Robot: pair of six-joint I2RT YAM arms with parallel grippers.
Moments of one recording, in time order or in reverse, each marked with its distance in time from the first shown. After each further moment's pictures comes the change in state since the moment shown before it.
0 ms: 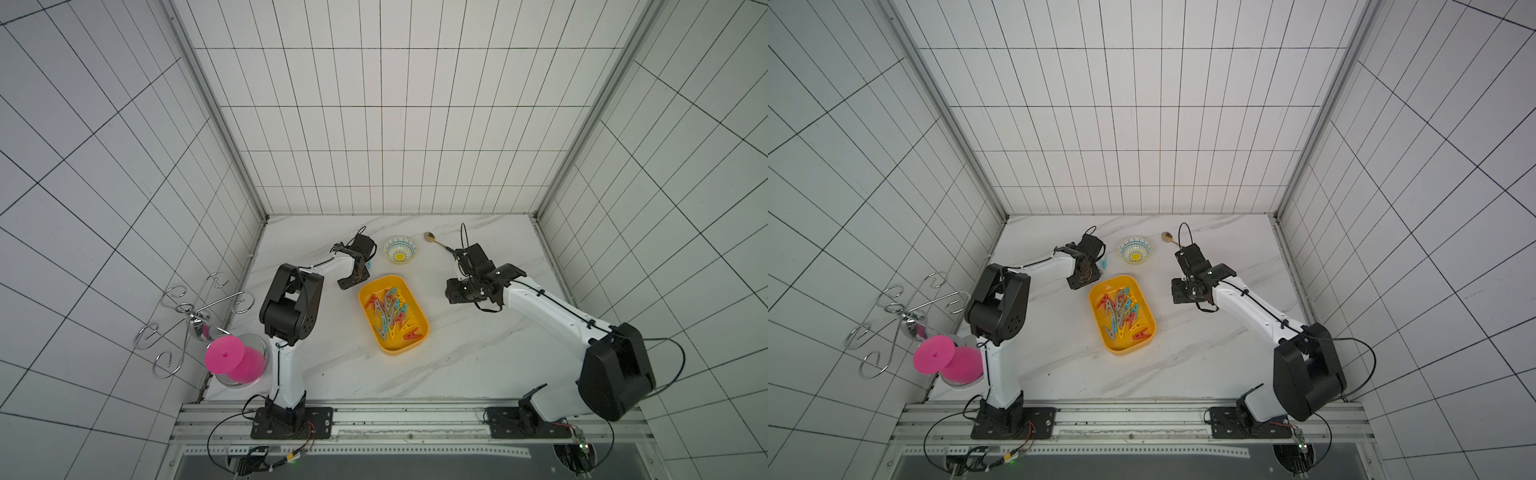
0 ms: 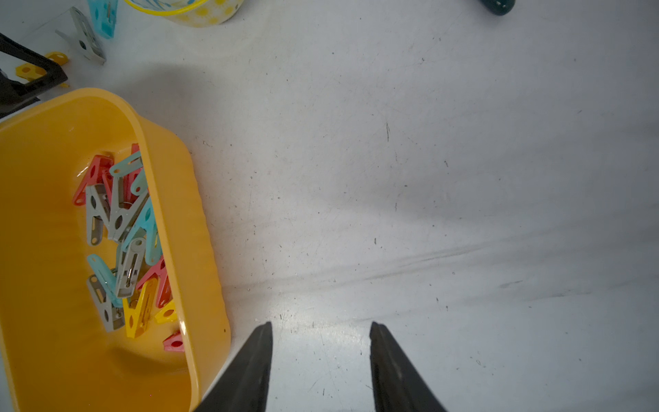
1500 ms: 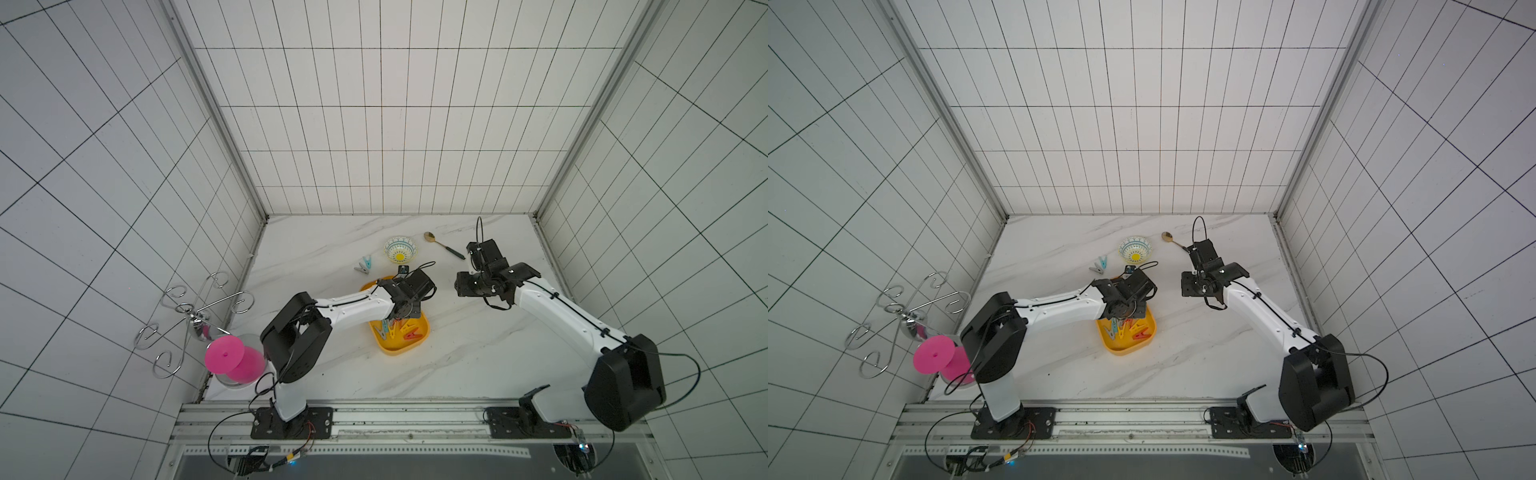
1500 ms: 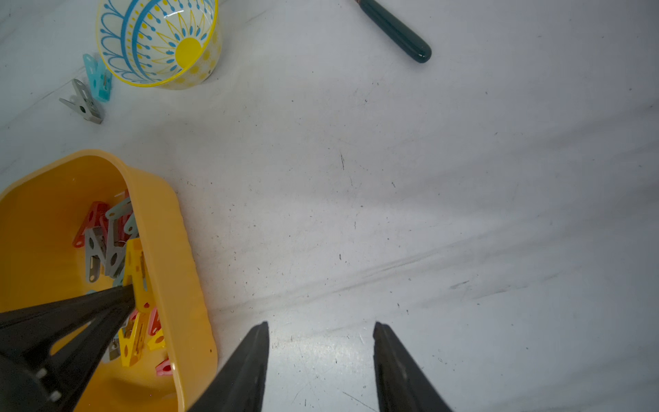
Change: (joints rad) left arm -0.516 -0.174 -0.114 -0.002 0.053 0.055; right arm -0.074 -0.060 -0.002 0.008 0.028 0.005
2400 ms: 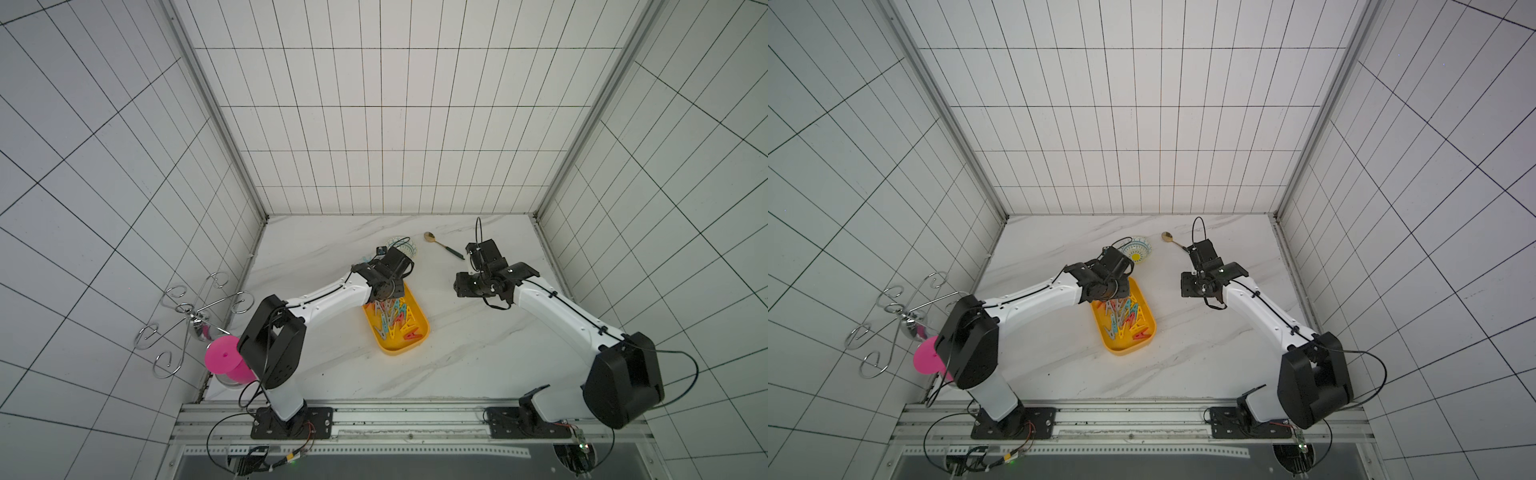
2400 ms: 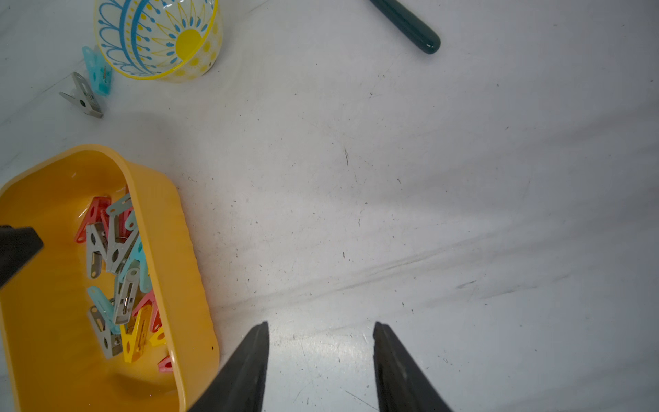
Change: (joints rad) left arm 0.230 -0.144 0.013 -0.018 0.035 0.032; right arm -0.003 0.014 0.000 -0.001 -0.026 -0.004
